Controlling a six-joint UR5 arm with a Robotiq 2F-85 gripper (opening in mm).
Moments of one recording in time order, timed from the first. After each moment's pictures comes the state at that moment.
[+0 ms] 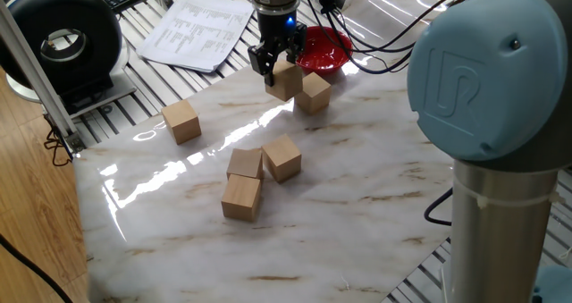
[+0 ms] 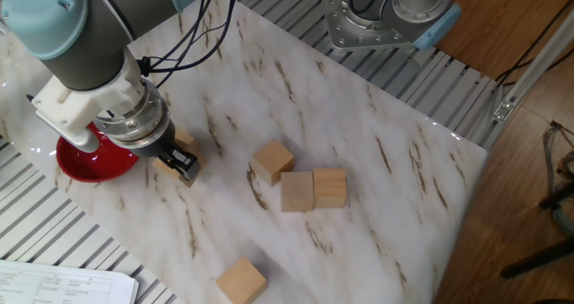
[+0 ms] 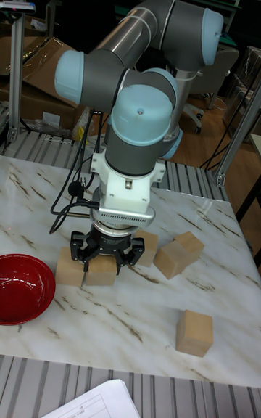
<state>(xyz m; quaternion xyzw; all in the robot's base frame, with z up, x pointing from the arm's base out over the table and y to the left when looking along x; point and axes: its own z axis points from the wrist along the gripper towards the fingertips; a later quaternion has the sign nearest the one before) 0.627 -0.022 0.079 0.02 -1.00 -0.02 0.06</state>
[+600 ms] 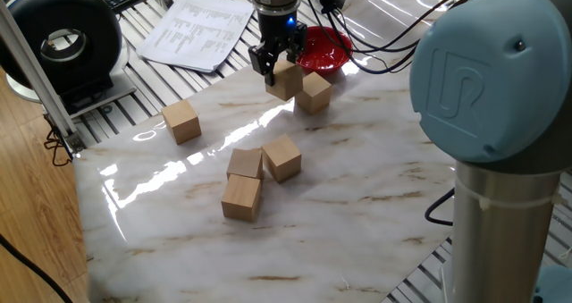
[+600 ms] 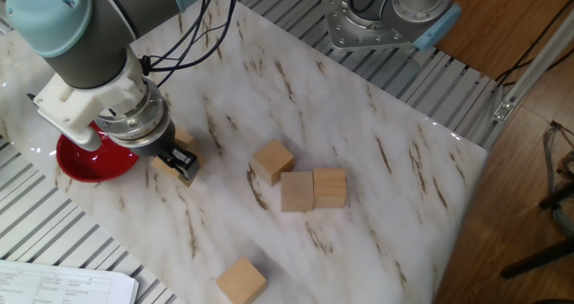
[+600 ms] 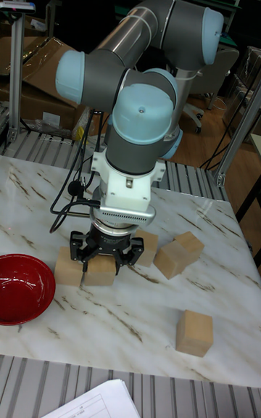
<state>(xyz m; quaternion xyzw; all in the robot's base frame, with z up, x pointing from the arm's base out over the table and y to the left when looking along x) 0.628 -0.024 0.078 0.03 -1.00 -0.01 0.05</state>
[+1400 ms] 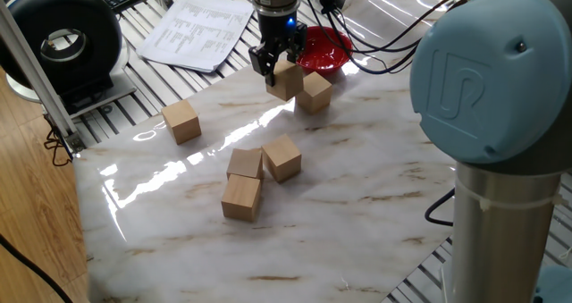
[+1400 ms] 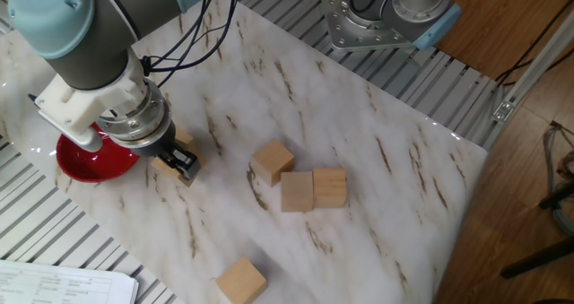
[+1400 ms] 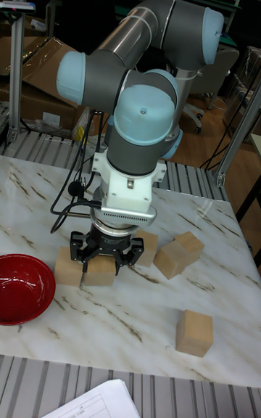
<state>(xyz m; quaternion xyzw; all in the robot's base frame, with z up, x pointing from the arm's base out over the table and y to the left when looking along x) 0.627 -0.023 0.078 0.03 -1.00 -0.01 0.05</state>
